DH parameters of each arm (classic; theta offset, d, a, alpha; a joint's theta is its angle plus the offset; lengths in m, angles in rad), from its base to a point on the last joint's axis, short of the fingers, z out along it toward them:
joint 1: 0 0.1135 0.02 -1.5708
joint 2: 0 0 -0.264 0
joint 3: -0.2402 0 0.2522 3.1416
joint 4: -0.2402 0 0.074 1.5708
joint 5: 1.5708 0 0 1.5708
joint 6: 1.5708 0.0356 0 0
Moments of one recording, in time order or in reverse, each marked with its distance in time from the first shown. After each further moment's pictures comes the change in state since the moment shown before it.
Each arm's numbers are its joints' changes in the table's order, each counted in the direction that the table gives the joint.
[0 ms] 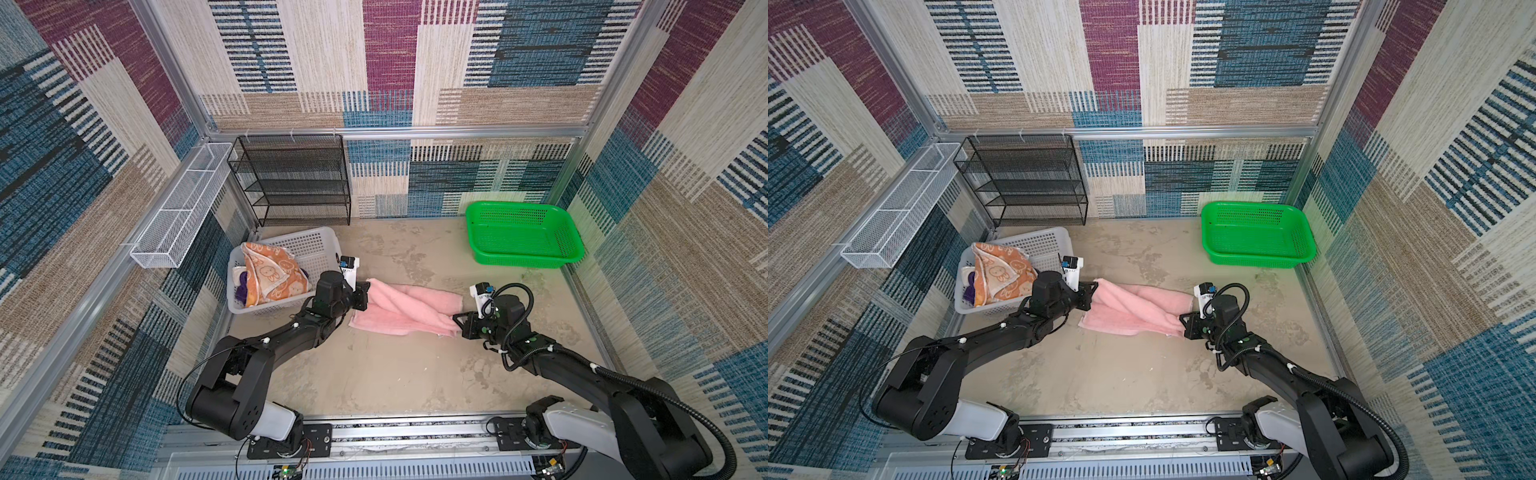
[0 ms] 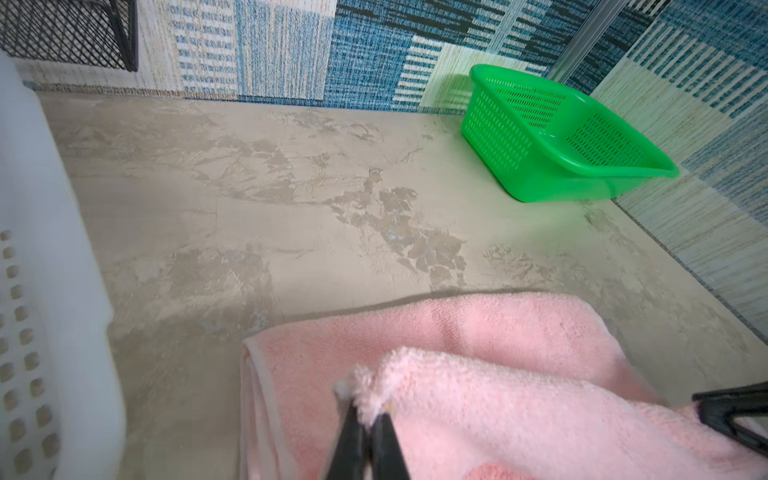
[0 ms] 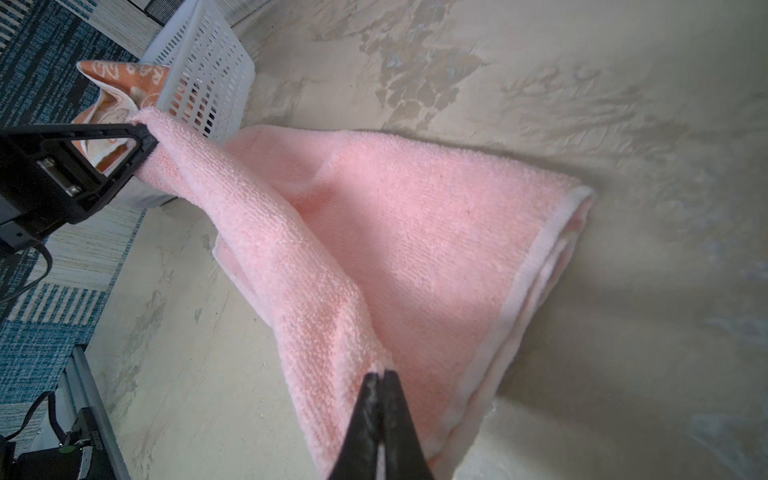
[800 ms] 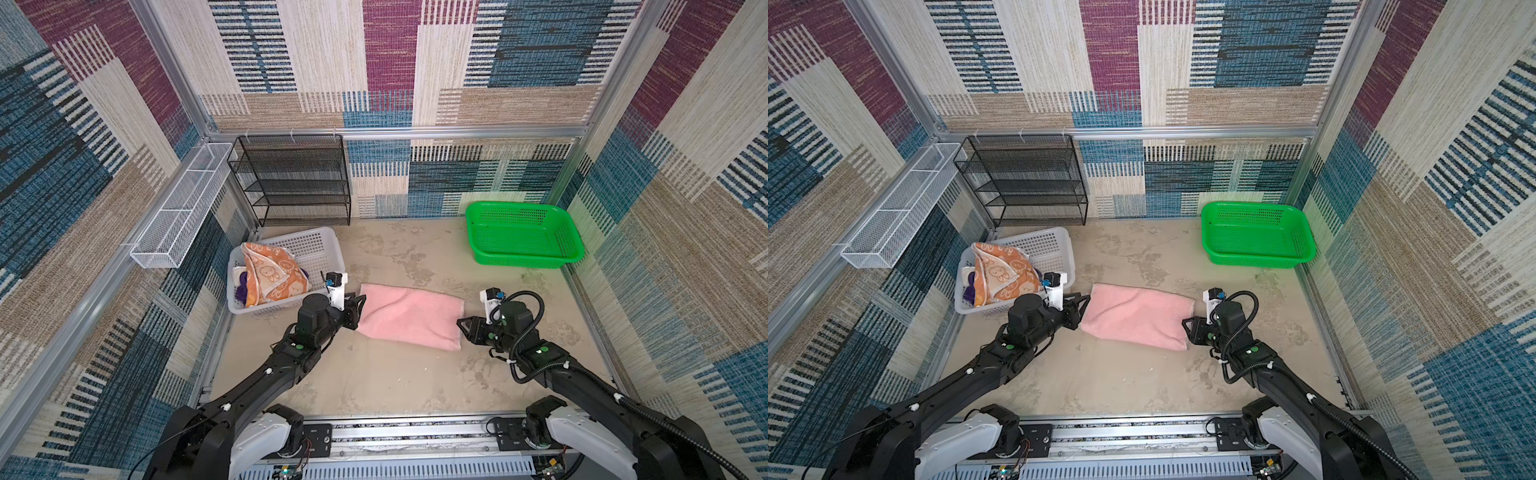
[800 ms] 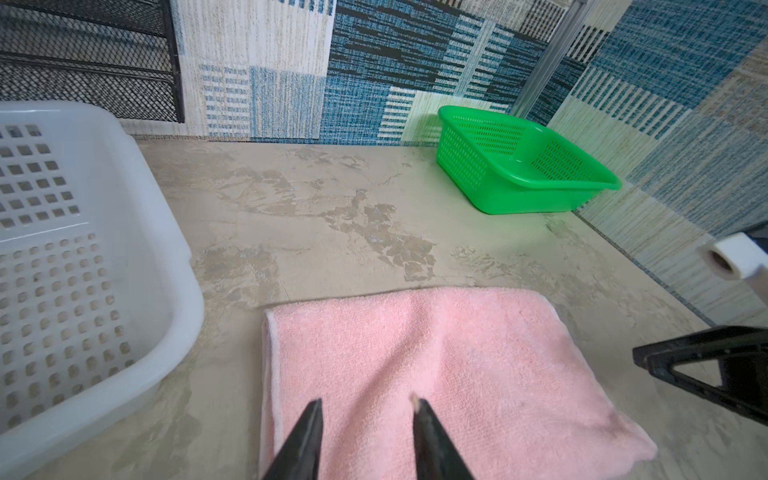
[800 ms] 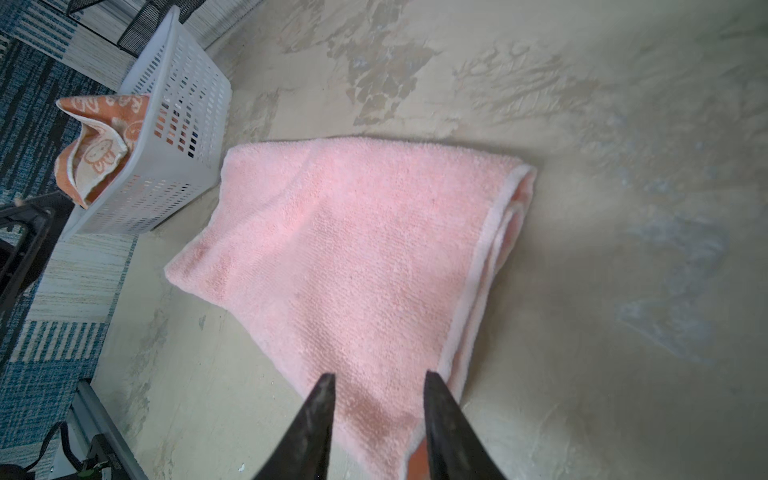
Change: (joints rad) left arm -0.029 -0.397 0.183 -0.086 -0.058 0.004; right arm 0.021 -0.194 -0.021 -0.207 0.101 0.092
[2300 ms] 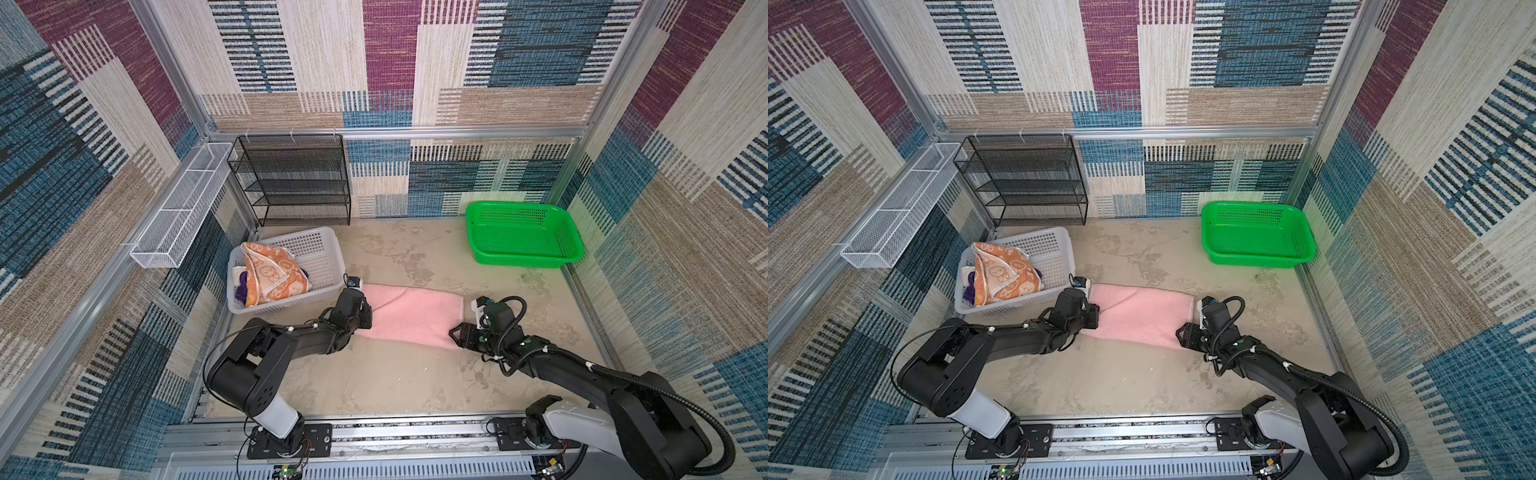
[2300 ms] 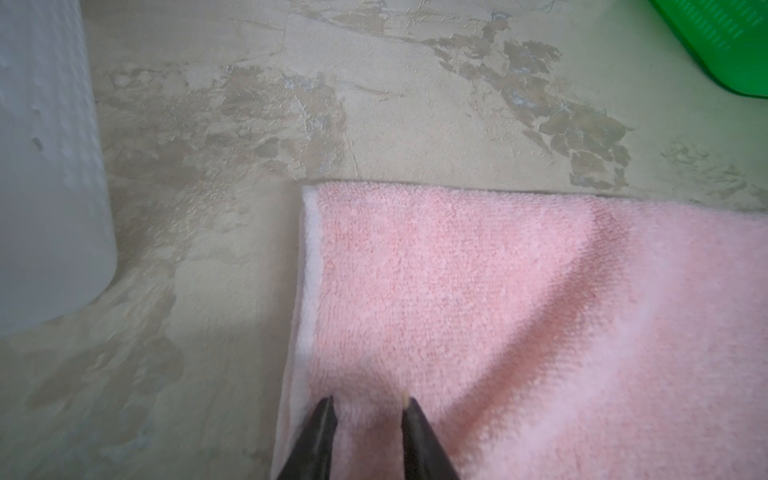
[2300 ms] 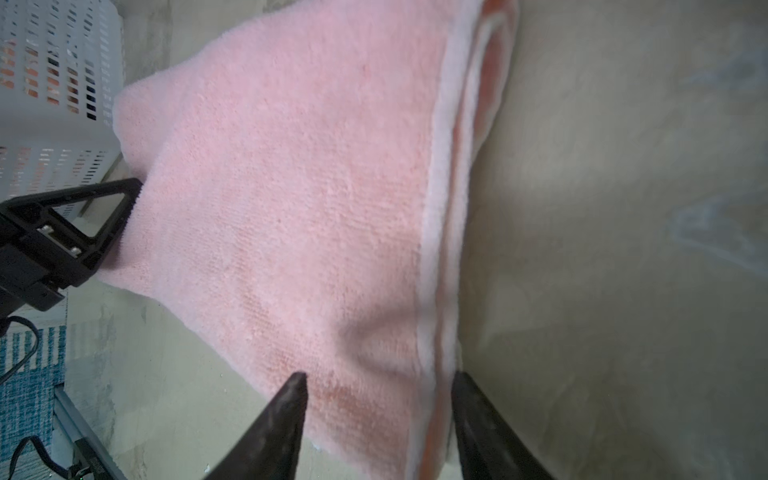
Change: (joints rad) left arm -0.094 0.543 -0.150 0.002 -0.263 -0.112; right arm 0.047 0.200 -0.014 -0.009 0.043 0.102
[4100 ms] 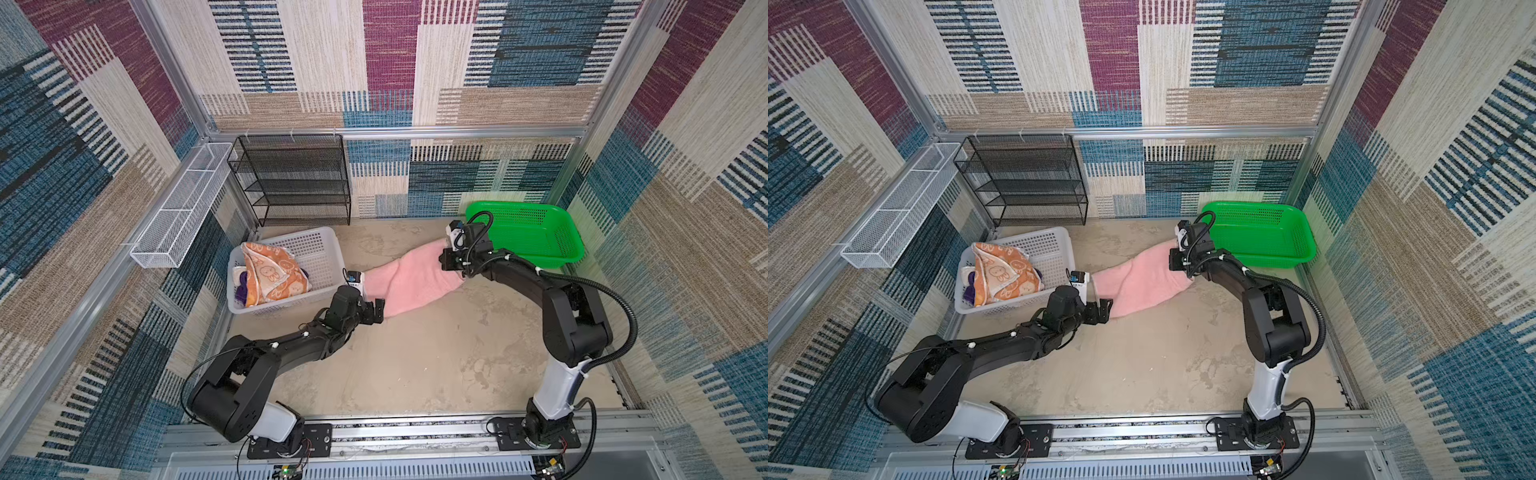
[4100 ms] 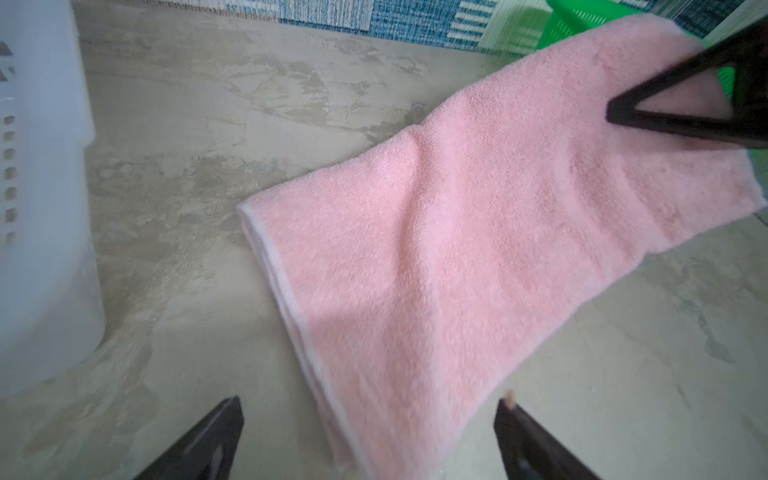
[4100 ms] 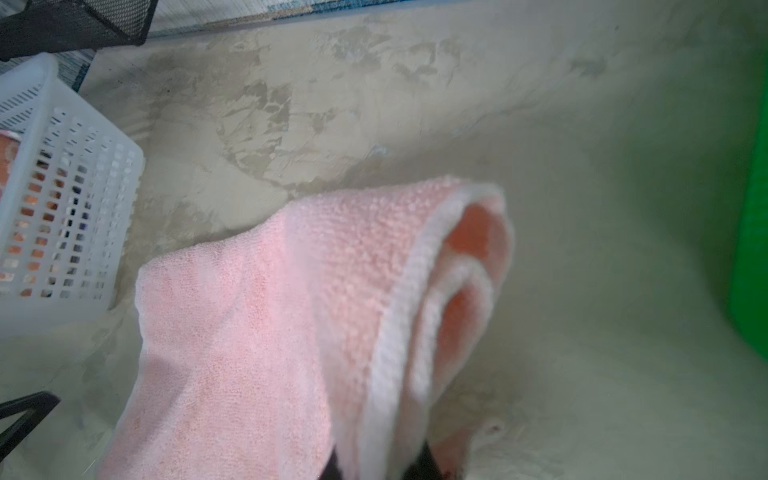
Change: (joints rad) left arm -0.015 -0.172 0.022 0.024 0.061 0.008; right arm -0.163 0.745 -1.025 -0.234 -0.009 -0.460
